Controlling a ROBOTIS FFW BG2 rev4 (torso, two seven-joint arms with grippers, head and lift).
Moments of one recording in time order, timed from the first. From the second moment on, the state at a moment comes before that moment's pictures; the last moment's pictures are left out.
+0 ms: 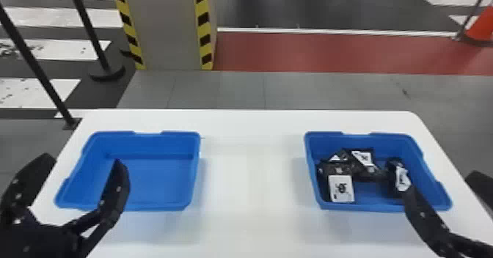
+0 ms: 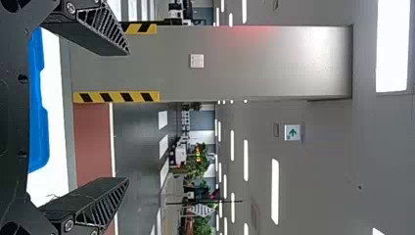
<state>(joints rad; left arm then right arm) 0.82 0.01 0.15 -2.31 0.09 -0.25 -0.15 0.86 -0.01 -0.31 -2.40 -0.21 0.00 0.44</state>
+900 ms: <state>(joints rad) 0.83 0.01 0.16 -2.33 0.08 -0.23 -0.14 0.85 -0.01 -0.29 -2.39 -0.21 0.01 0.44</state>
